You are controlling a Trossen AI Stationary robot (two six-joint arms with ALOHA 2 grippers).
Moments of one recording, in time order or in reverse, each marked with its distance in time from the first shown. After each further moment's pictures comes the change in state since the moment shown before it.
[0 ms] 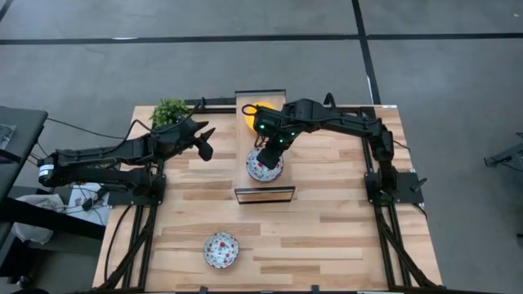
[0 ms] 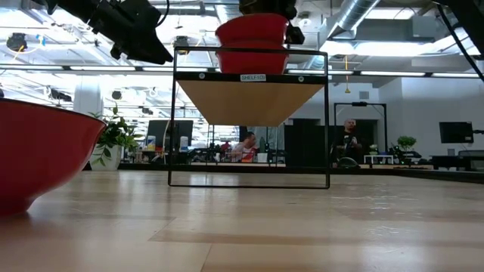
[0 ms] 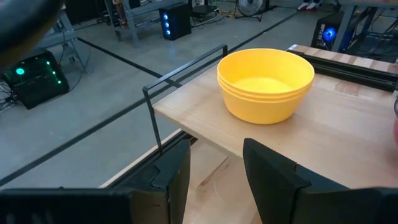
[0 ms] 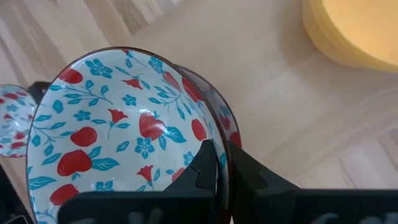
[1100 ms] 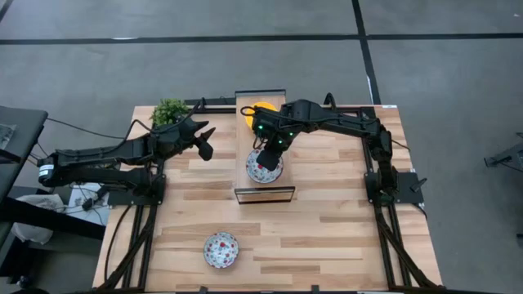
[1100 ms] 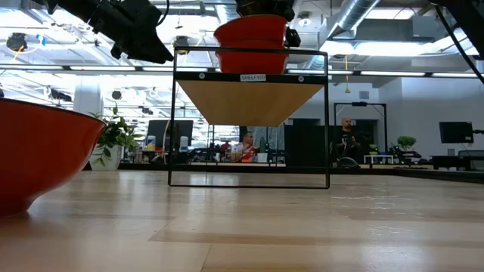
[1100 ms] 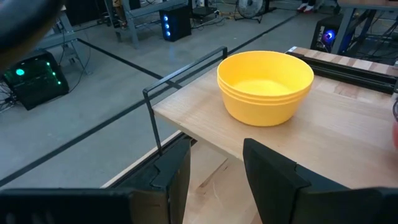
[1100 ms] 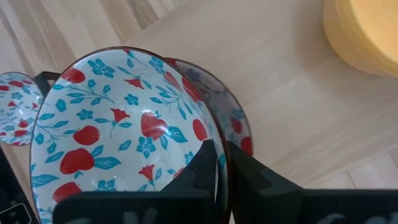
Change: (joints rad) left arm 0.000 0.001 0.001 0.007 0.000 0.000; right arm -0.004 0.016 0.001 0.005 -0.031 -0.055
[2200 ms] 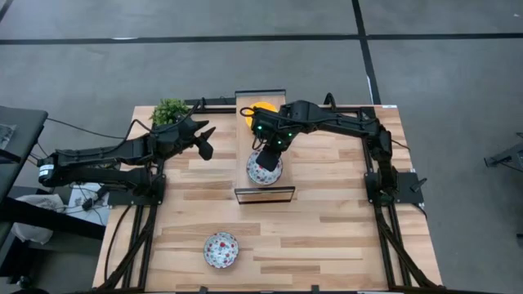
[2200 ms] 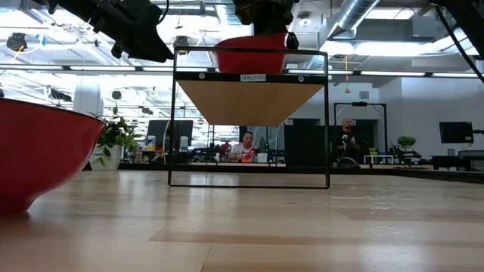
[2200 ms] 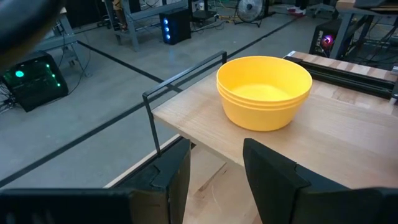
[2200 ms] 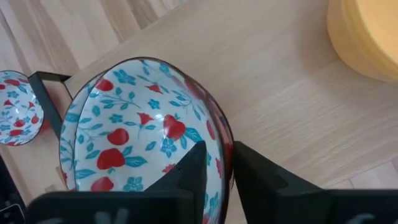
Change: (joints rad) left arm 0.000 0.000 0.000 0.016 0.000 0.000; right arm 0.000 0.002 -0.021 0.024 -0.003 -0.017
